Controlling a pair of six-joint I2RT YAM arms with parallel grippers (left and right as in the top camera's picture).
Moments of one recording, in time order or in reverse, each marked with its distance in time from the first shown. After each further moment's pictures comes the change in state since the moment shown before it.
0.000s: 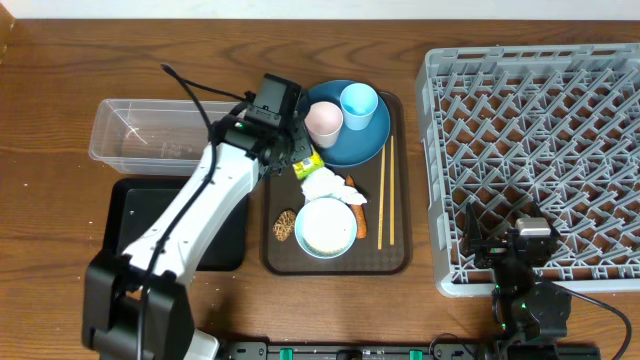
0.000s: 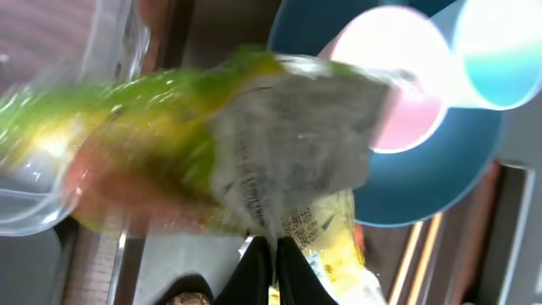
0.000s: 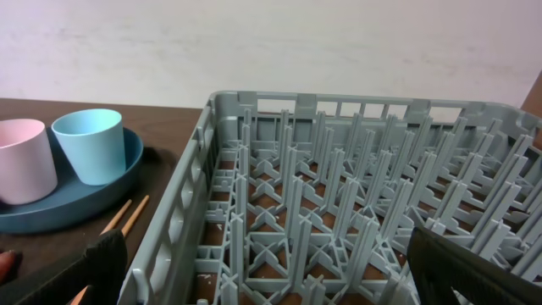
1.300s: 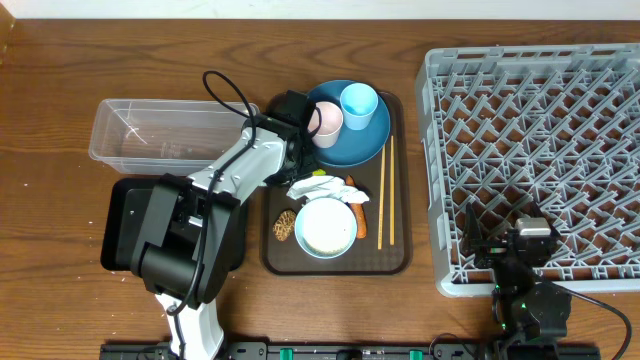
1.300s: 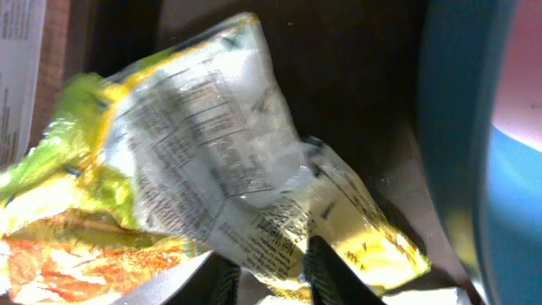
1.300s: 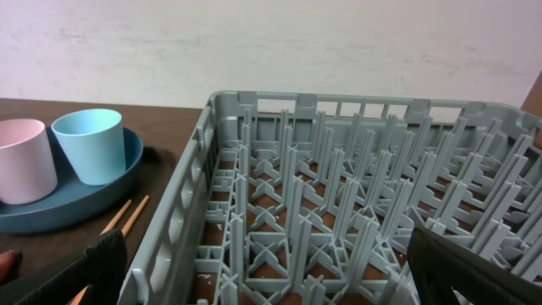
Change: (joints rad) left arm -0.001 0.328 0.000 0.040 0.007 -0.057; right arm 0.000 0.000 0.000 0.000 0.000 0.000
